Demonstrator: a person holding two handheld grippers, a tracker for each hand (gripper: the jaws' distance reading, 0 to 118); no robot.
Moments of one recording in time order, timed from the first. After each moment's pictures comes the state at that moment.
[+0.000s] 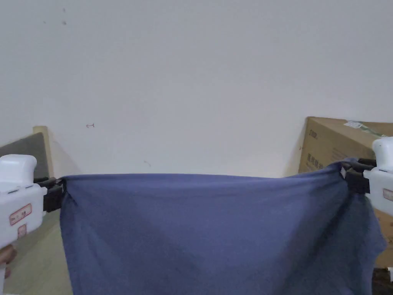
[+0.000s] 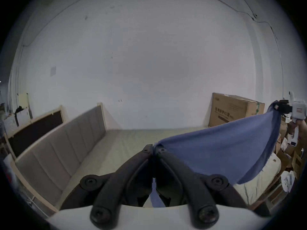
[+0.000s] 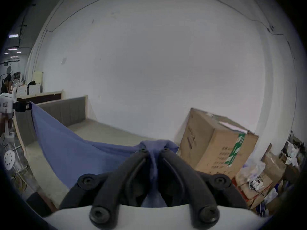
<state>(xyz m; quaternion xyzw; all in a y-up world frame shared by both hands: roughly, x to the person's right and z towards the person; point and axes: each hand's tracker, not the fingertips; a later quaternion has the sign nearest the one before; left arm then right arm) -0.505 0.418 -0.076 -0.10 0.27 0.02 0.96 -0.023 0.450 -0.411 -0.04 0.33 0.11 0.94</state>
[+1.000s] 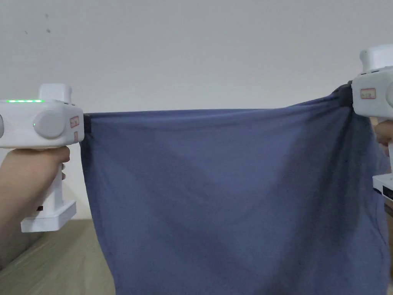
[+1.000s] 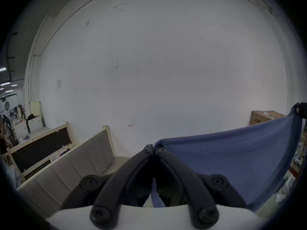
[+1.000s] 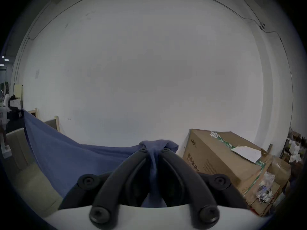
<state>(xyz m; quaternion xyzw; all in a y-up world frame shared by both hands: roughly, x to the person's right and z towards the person) -0.693 0.487 -0.393 -0.07 0.37 0.00 0.92 -0.258 0.515 -0.686 -0.02 0.26 0.08 0.96</state>
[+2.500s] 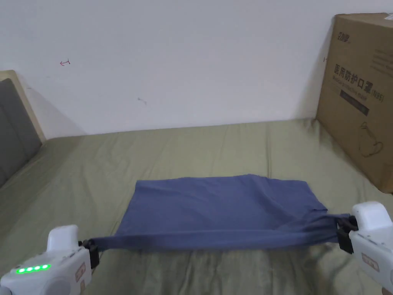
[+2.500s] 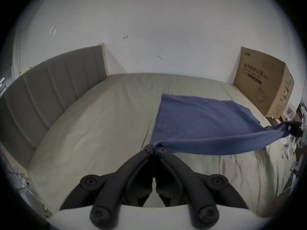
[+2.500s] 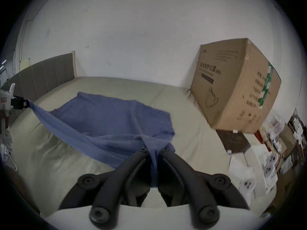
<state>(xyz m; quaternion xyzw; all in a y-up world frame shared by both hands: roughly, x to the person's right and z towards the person) -0.551 0.118 -0.181 -0.28 0.32 0.11 0.90 -0.088 0.111 -0.486 -0.24 0.30 0.15 0.91</state>
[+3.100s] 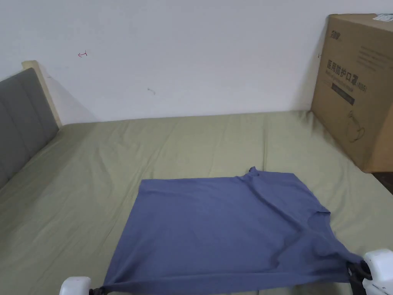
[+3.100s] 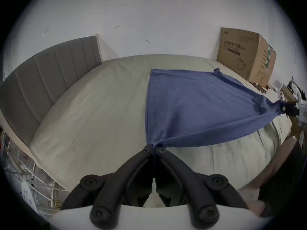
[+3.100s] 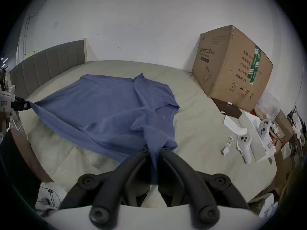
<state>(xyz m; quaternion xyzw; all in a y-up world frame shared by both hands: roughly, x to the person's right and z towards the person) -0.466 0.047 -0.027 -0.34 0.26 0.08 0.90 0.014 0.063 -0.352 -0.28 0.31 0.17 0.89</state>
